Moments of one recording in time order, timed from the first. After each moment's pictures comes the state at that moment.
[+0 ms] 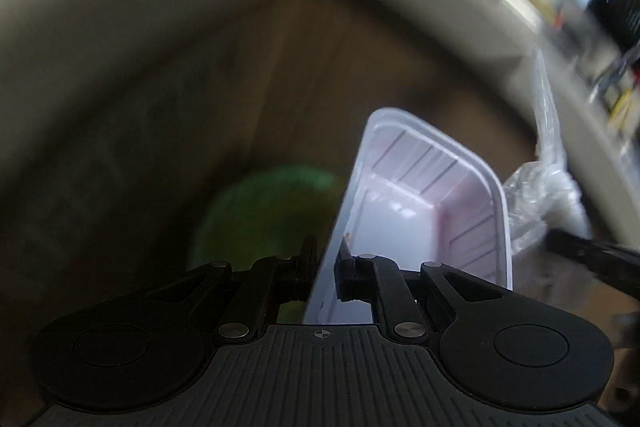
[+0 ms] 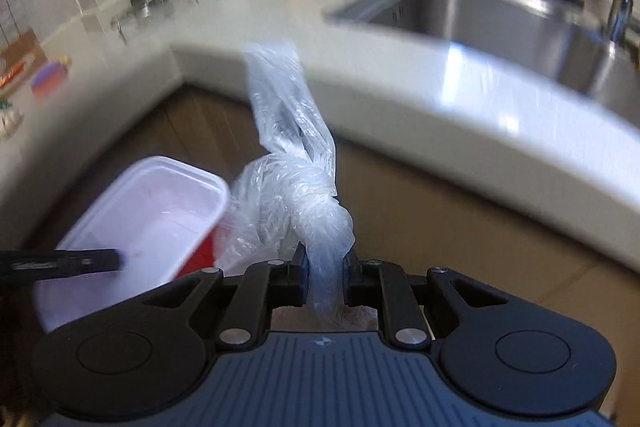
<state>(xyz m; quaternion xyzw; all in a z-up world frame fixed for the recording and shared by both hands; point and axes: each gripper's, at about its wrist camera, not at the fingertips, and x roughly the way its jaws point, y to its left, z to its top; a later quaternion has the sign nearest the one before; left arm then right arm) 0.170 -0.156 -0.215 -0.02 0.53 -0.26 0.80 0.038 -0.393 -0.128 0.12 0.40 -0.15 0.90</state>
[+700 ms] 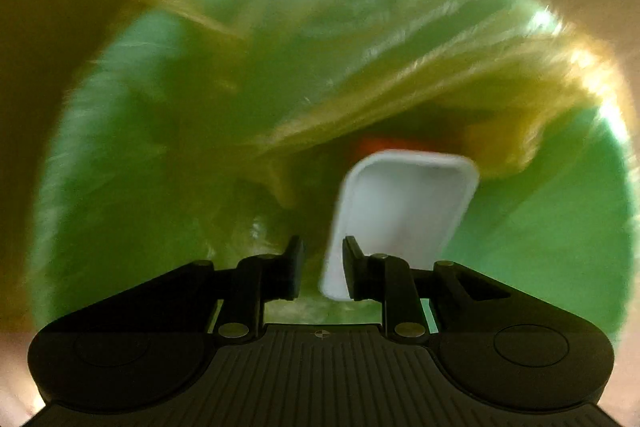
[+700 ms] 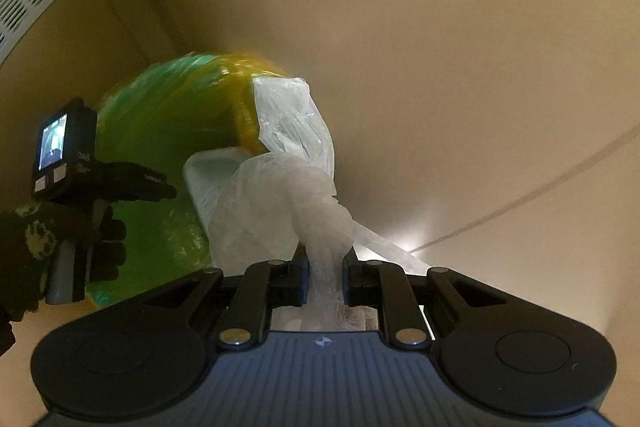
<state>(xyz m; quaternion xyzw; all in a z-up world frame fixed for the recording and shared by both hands) 0.246 -0.194 -0.500 -0.03 0.64 -0.17 0.75 0.039 -0.425 -0.309 0.10 0.54 -0.15 0.82</state>
